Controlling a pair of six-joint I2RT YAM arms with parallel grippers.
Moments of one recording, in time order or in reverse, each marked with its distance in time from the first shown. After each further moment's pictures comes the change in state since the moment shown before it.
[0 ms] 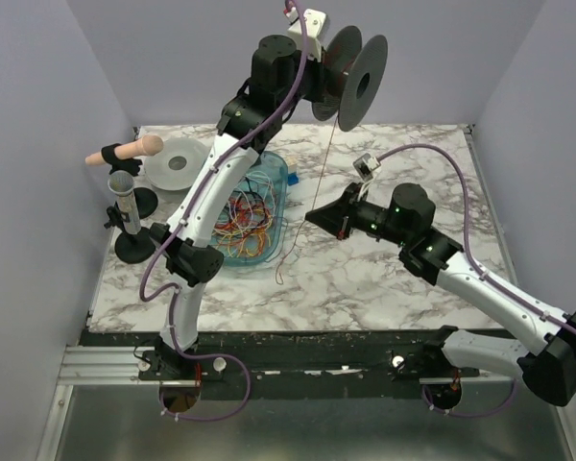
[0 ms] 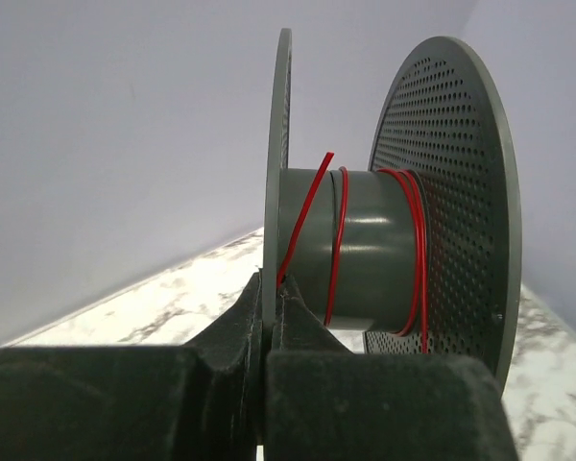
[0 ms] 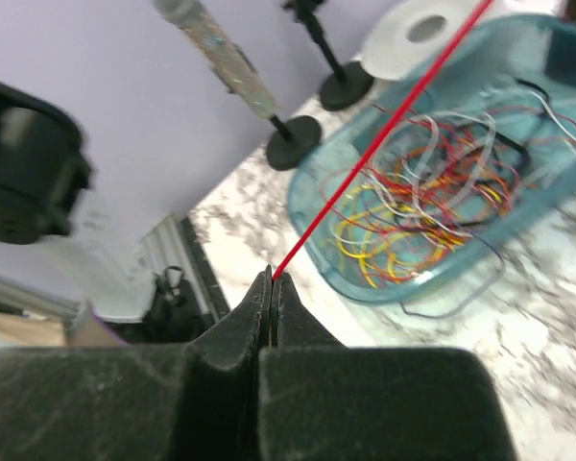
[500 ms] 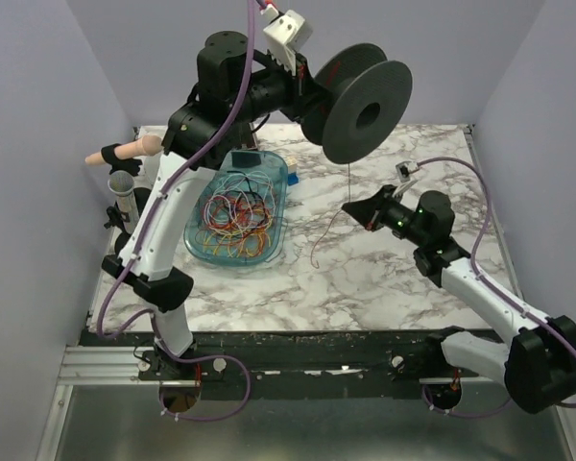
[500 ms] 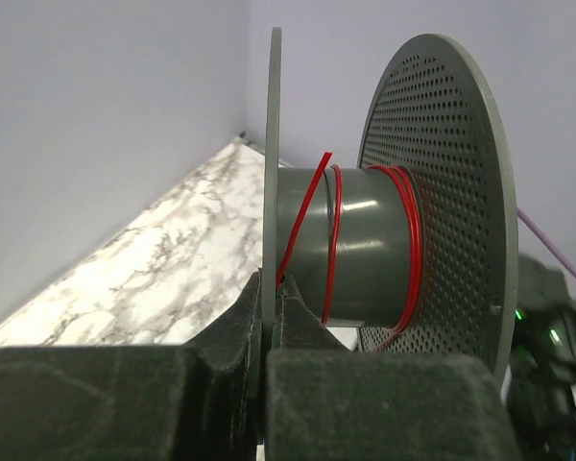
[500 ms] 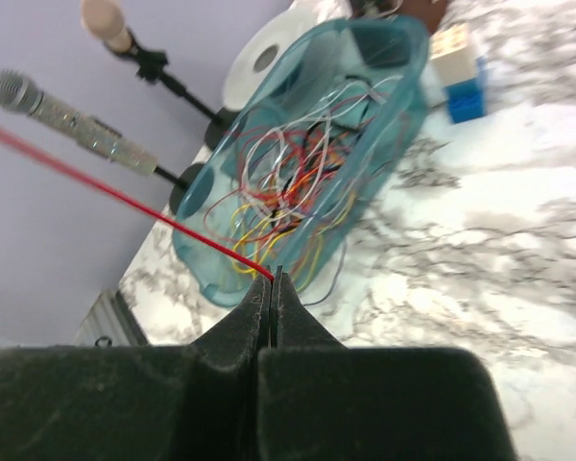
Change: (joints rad) left arm 0.011 -0.269 -0.102 -0.137 0.407 -0.051; right arm -0.310 0.003 -0.322 0.264 -0.016 0.117
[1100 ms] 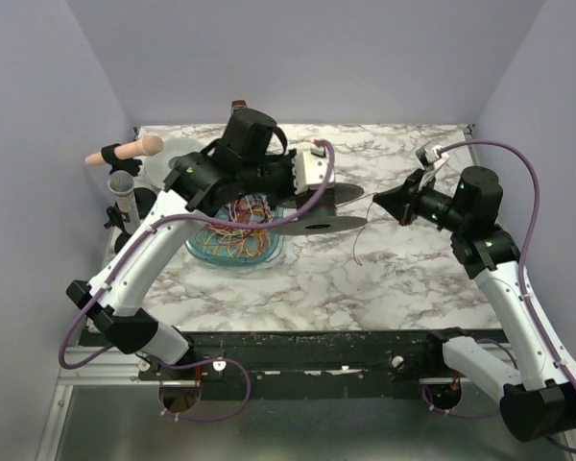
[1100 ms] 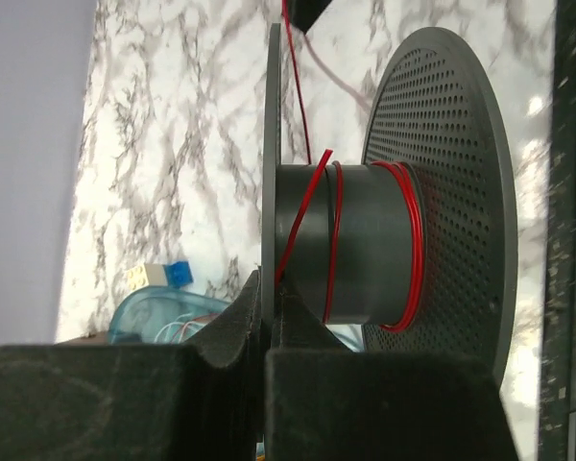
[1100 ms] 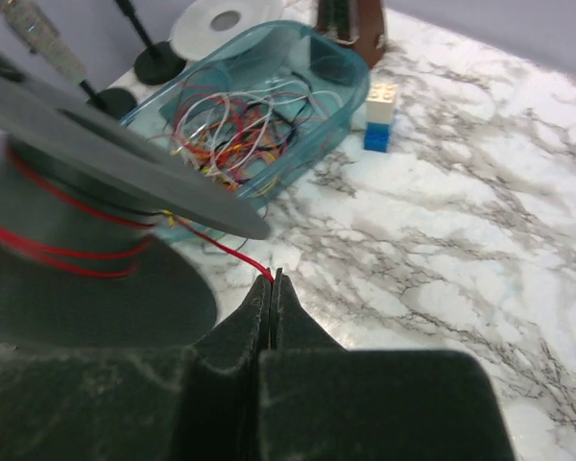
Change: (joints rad) left arm -0.117 -0.340 -0.565 -0.329 0.132 0.809; right arm -0.189 -0.169 0.327 -0.605 -0.137 -0.526
